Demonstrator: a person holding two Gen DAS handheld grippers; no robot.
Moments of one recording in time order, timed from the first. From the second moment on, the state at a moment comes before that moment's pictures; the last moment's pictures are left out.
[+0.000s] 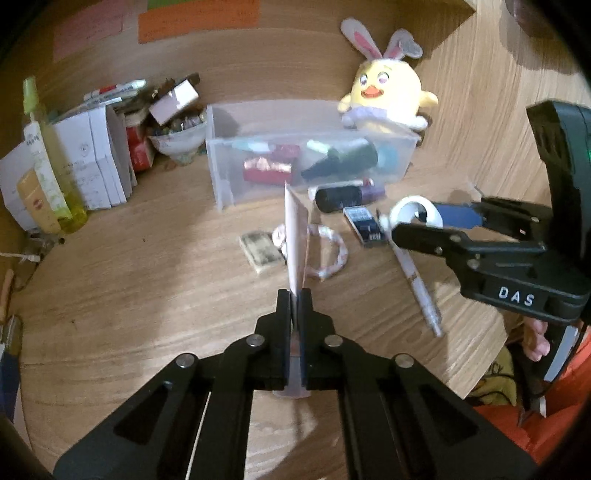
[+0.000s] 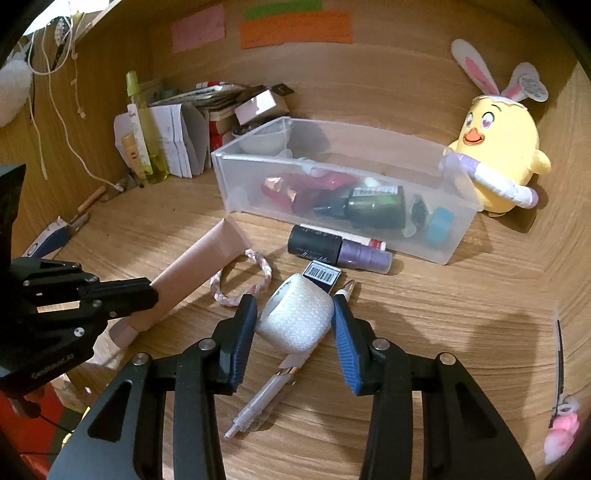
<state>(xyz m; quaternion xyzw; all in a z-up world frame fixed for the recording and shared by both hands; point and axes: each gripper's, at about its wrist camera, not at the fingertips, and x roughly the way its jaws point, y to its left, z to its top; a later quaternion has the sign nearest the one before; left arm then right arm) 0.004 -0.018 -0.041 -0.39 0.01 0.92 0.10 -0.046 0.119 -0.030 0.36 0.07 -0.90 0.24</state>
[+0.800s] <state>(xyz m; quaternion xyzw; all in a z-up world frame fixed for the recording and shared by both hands) -0.038 -0.016 0.034 -0.30 -0.01 0.95 0.09 -0.085 0.147 0.022 0.29 0.04 -0.93 0.22</state>
